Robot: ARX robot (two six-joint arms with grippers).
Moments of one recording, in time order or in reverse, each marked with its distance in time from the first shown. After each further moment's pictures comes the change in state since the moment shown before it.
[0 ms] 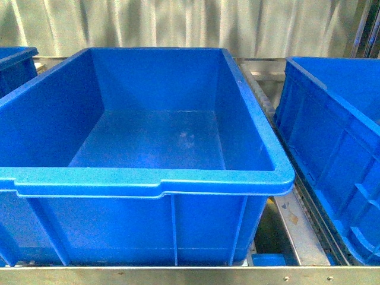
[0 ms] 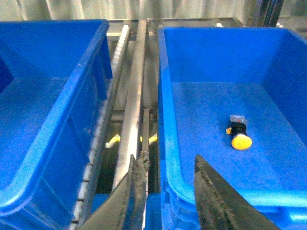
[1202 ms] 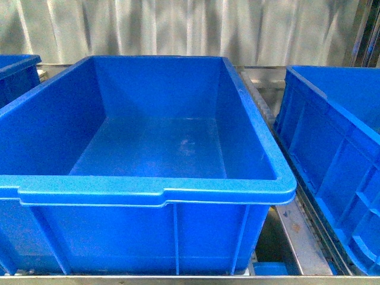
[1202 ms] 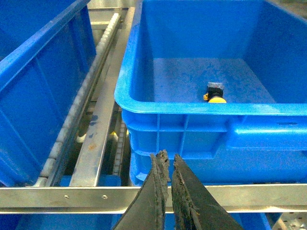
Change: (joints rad) left arm 0.000 0.000 0.000 0.000 0.000 0.000; right arm -0.415 -0.443 -0.312 -0.124 -0.407 -0.013
